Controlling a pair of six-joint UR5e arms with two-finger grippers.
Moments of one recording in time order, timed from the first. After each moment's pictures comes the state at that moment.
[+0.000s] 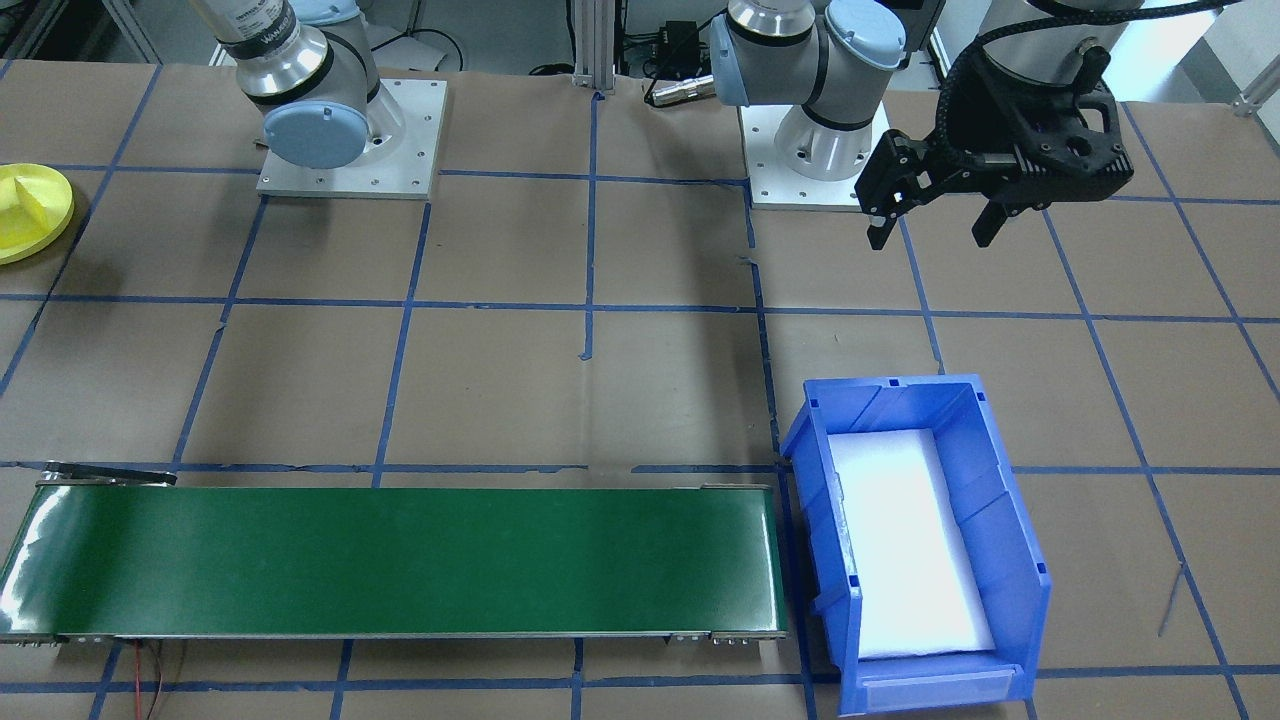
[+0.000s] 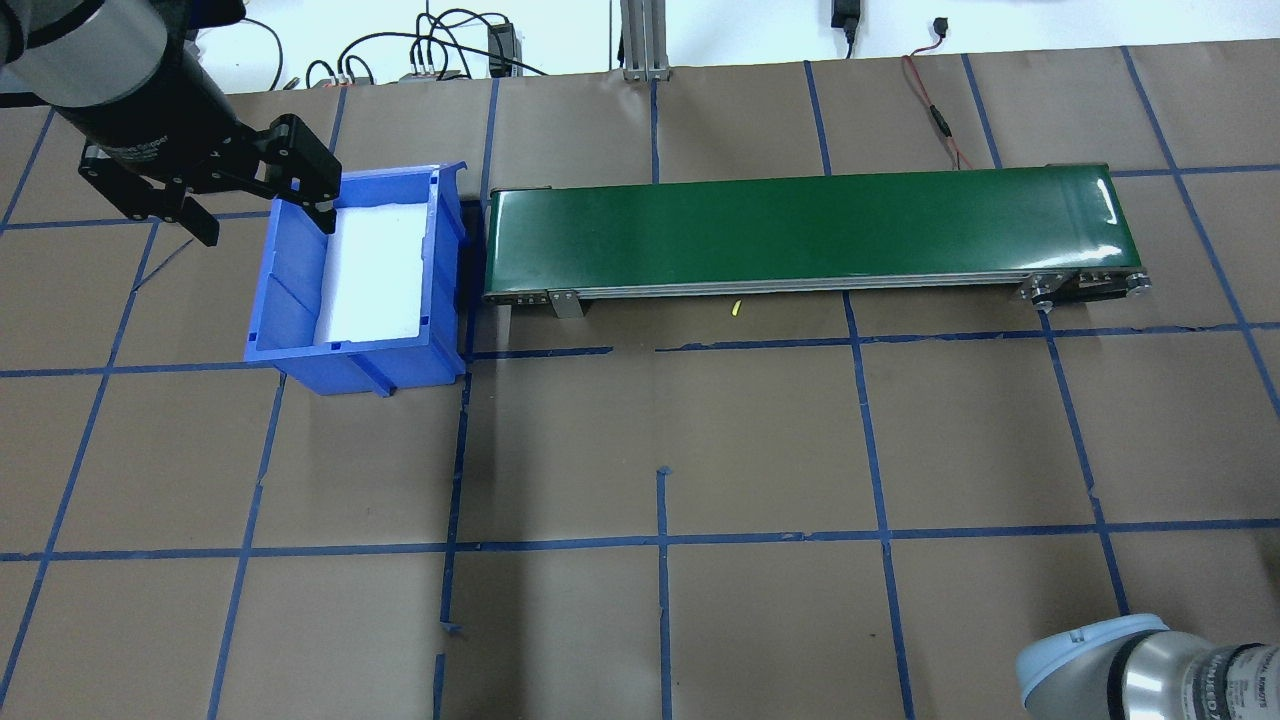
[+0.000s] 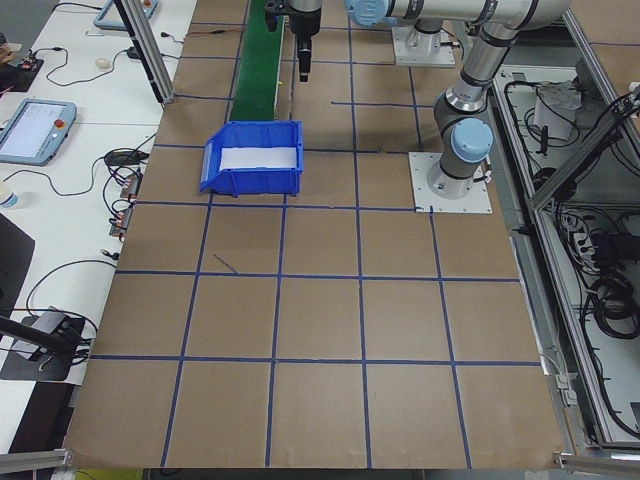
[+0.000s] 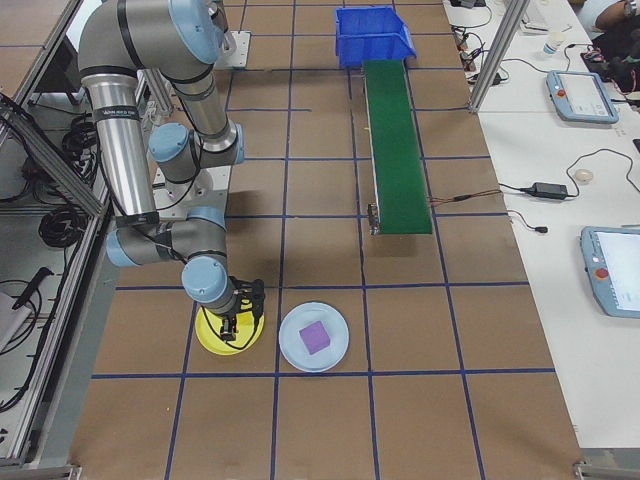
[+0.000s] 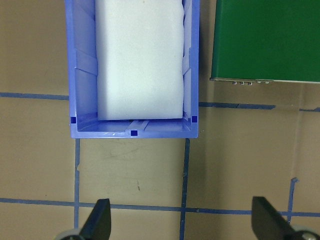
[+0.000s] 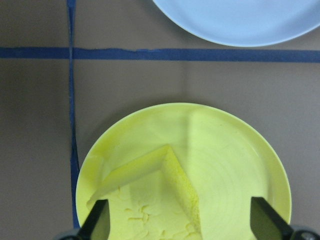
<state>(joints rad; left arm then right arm) -1.48 -1.52 -1.55 -1.59 1.57 0.02 0.23 -1.35 1.97 -2.13 -1.57 -1.39</state>
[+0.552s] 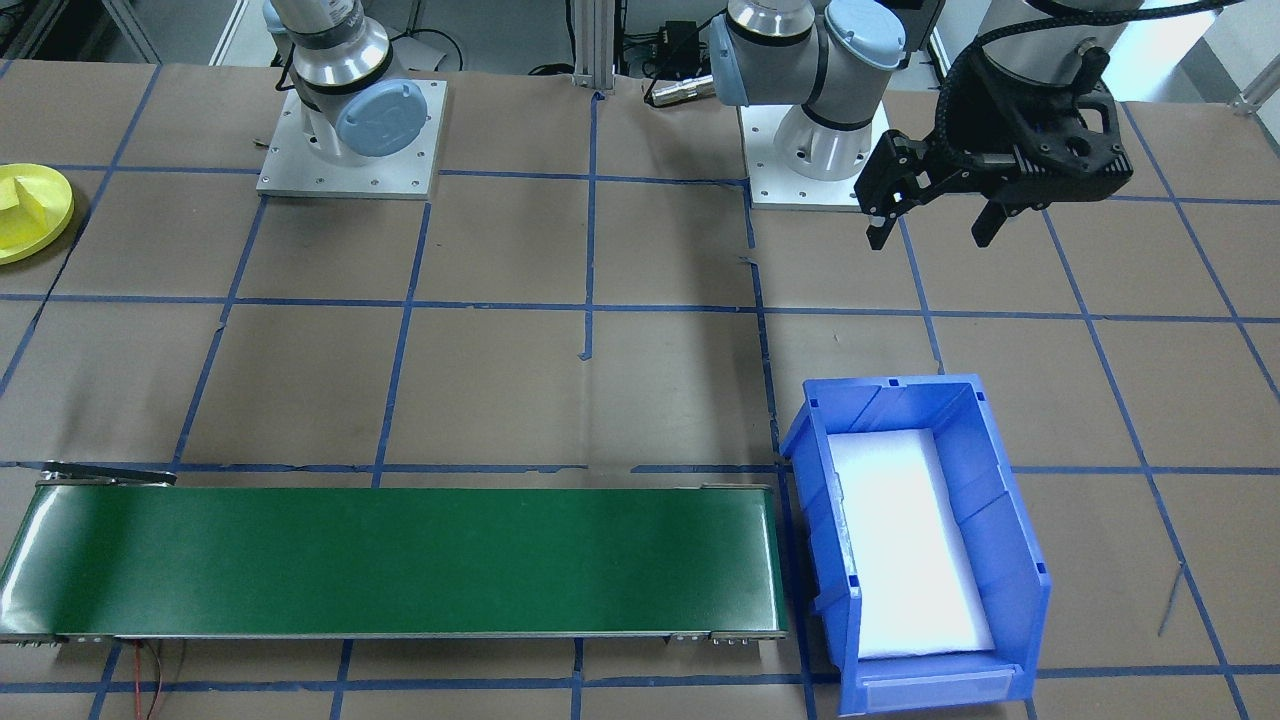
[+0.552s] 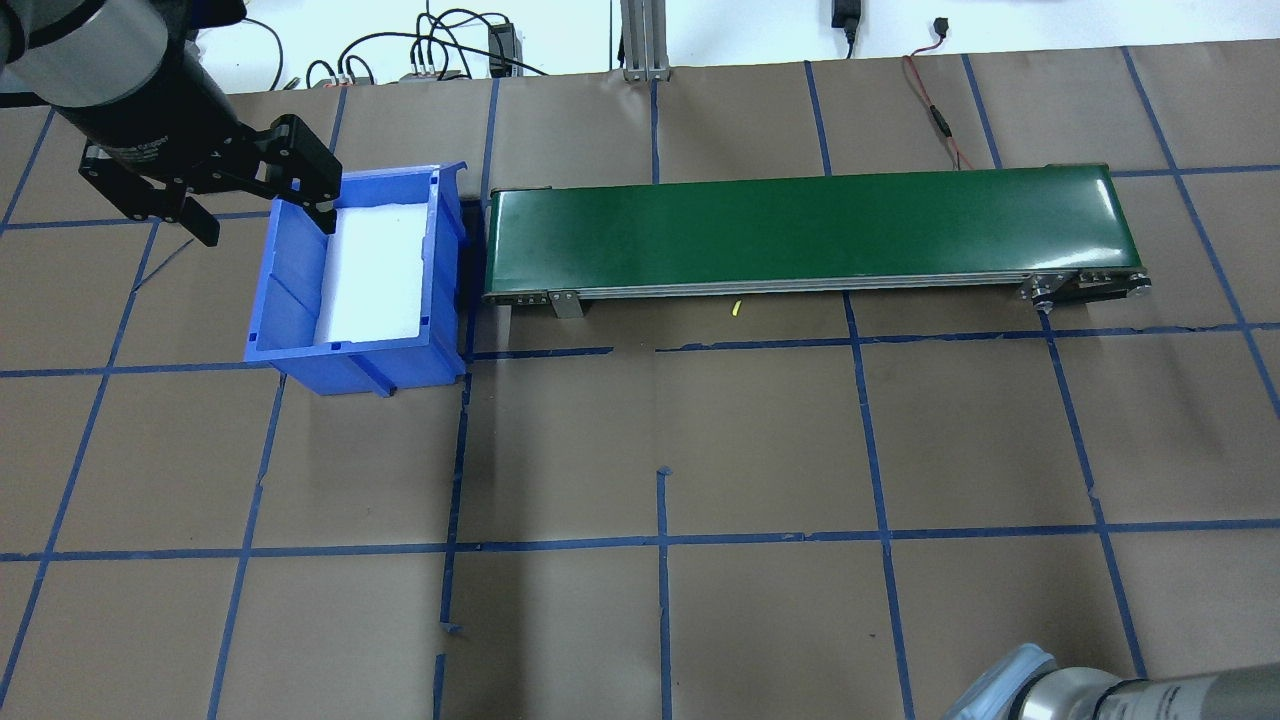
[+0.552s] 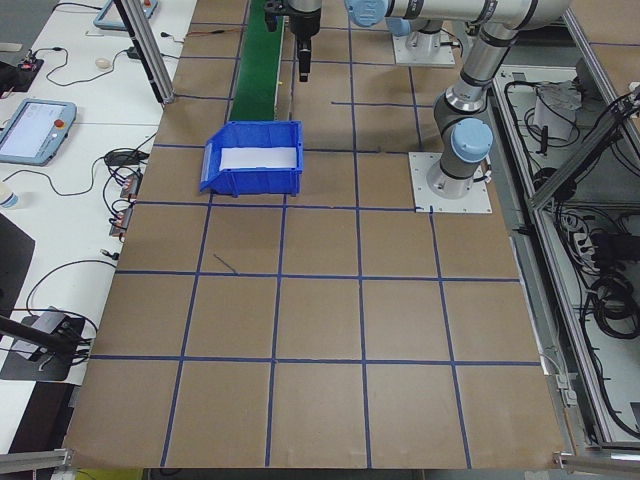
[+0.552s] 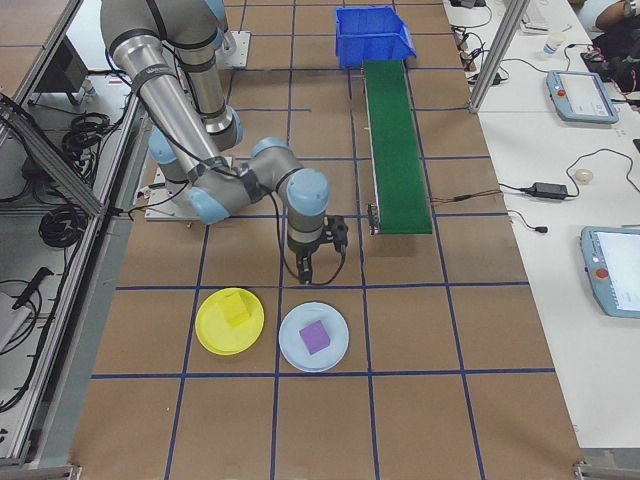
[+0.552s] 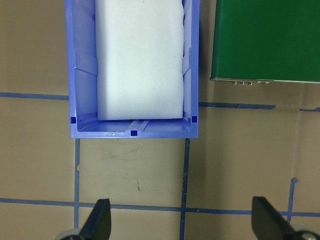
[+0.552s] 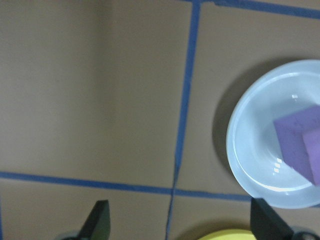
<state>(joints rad) -1.48 -1.52 -1.55 -1.59 1.57 0.02 0.72 -1.45 1.84 -1.94 -1.65 -0.98</state>
